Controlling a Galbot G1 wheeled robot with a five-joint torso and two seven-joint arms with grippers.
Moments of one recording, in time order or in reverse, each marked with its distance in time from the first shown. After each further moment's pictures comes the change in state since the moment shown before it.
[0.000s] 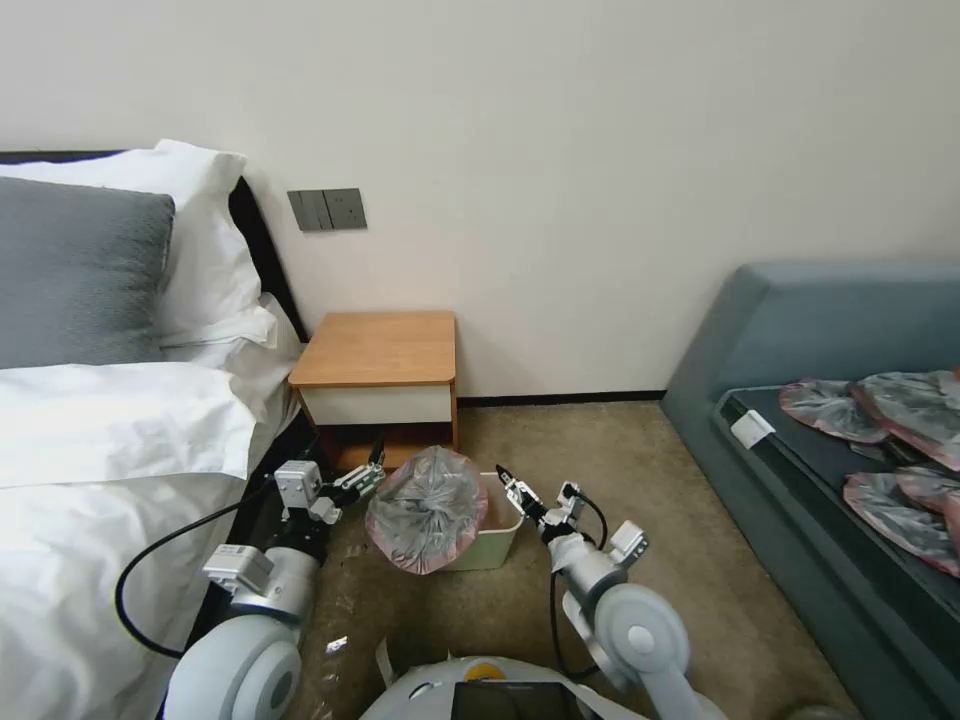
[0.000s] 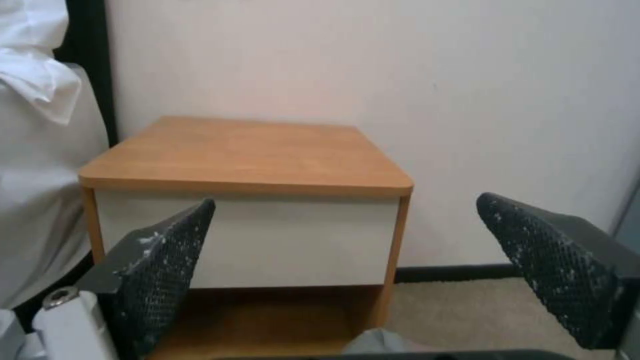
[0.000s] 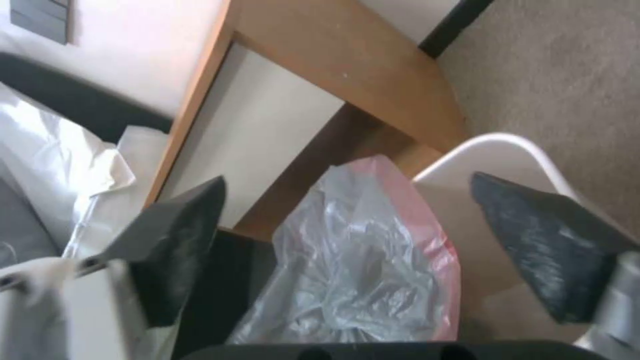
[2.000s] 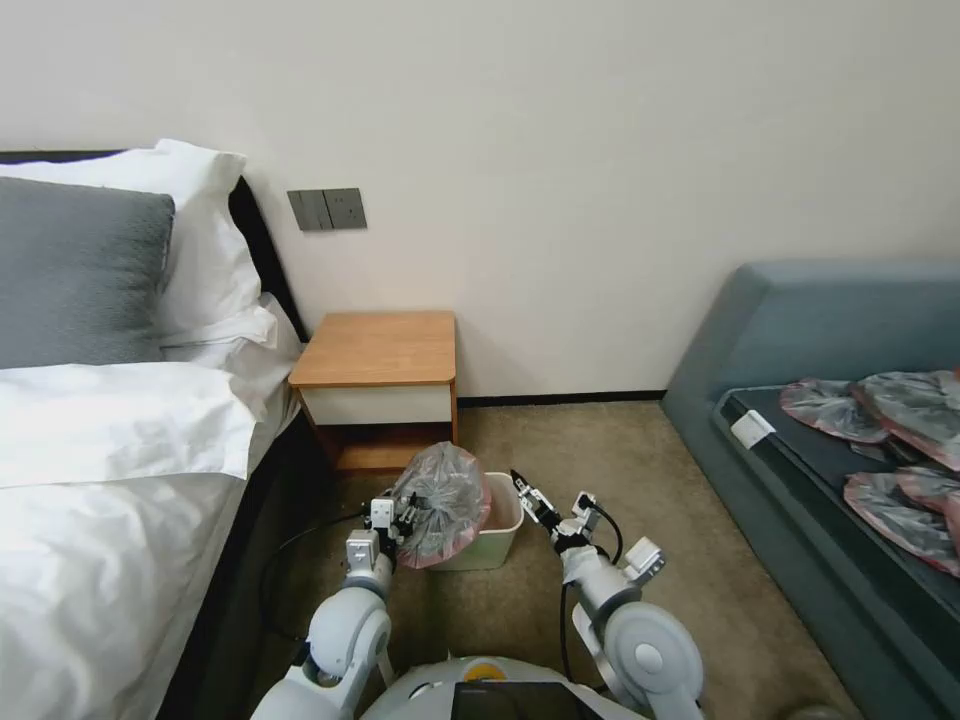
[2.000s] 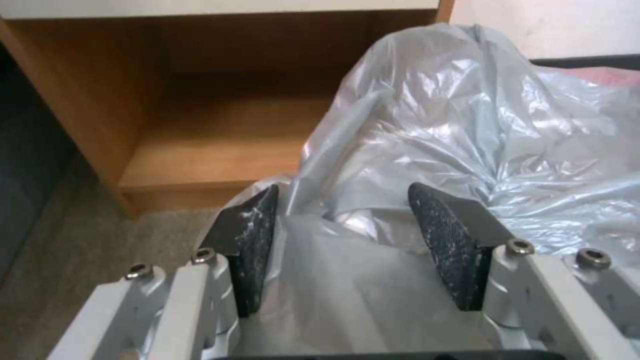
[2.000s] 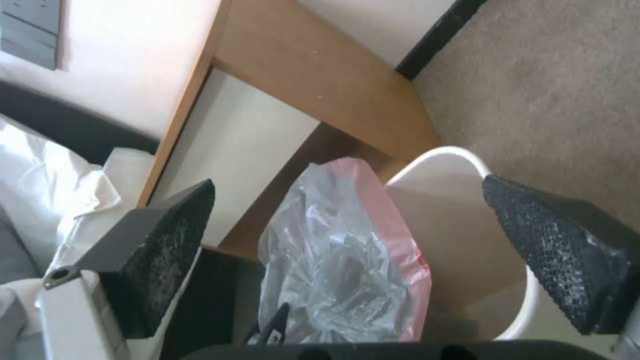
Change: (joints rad) left arm -0.240 0.009 0.320 0.426 0.085 0.190 -0.257; right arm -0.097 0.060 0.049 0.010 -0.084 0.026 -0.075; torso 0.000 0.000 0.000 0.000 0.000
